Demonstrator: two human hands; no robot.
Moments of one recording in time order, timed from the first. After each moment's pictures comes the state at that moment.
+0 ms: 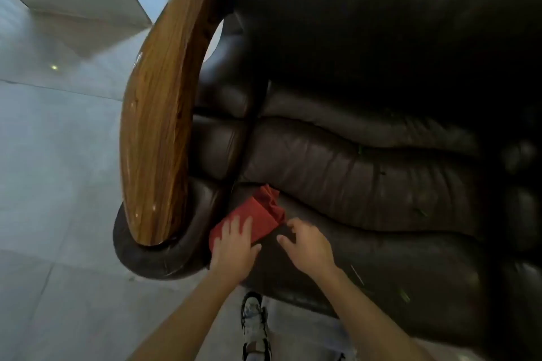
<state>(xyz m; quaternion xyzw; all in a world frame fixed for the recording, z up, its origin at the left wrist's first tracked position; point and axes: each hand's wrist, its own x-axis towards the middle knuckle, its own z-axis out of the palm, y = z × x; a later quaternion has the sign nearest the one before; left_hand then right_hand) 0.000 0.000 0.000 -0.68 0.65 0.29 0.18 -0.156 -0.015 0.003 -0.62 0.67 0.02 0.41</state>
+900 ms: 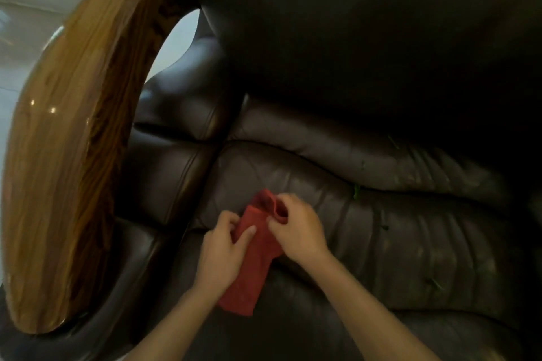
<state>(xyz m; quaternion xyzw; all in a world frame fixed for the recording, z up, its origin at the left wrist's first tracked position) -0.055 -0.110 -0.073 -0.74 0.51 0.37 -0.23 -0.199 -0.157 -0.063 -0.64 0.64 -0.17 0.40</state>
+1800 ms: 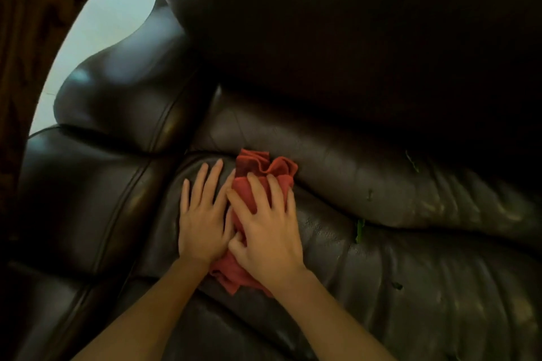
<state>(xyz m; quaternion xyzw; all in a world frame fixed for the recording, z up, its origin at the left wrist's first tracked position) -0.066 -0.222 -0.181 -0.69 0.72 0.11 -0.07 -0.195 -0.223 -0.133 -0.80 0.56 -0.05 0.20</state>
